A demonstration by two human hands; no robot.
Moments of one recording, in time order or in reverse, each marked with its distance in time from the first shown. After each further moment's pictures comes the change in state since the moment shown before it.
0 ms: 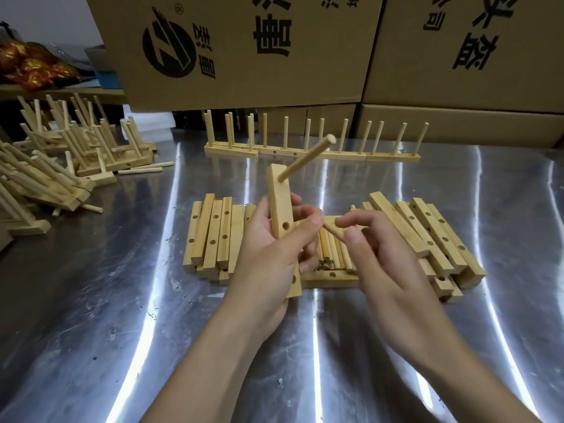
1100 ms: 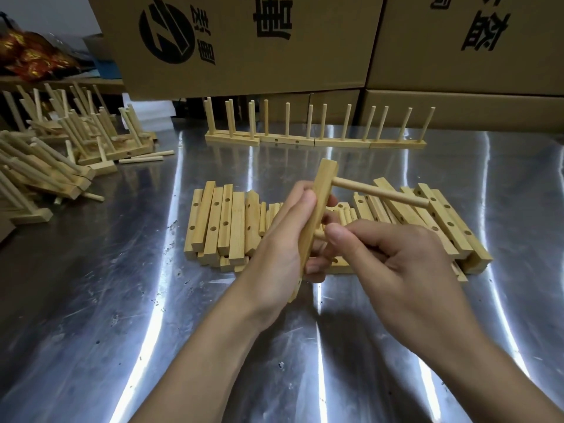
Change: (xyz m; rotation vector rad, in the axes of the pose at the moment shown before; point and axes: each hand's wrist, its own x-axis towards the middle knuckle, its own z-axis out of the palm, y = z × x) left_hand -0.014 0.007 0.000 0.236 -0.304 -0.086; right_hand -0.006 -0.026 -0.002 -0.214 -0.027 -0.142
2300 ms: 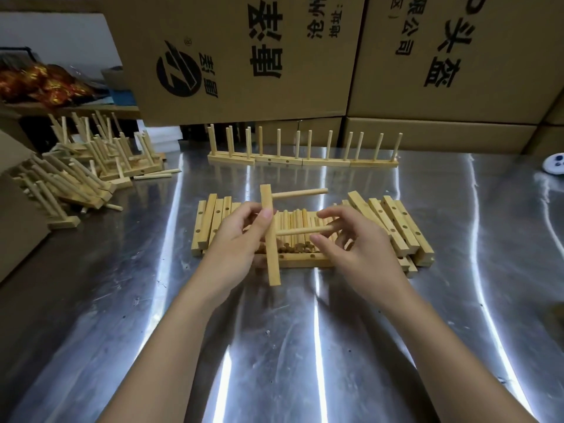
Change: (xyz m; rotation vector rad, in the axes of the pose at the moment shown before) left_hand -0.020 0.006 -0.030 0.311 0.327 -0.003; right_hand 0.006 0.043 -0.009 -0.025 0.018 0.069
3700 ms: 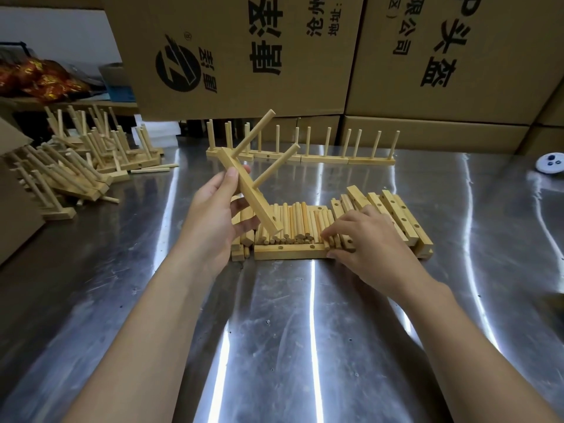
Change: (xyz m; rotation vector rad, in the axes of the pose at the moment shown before) left_hand 0.013 0.017 -0.012 -0.360 0.222 -0.056; right_hand 0.006 0.013 -0.020 -0.736 -0.217 -0.137
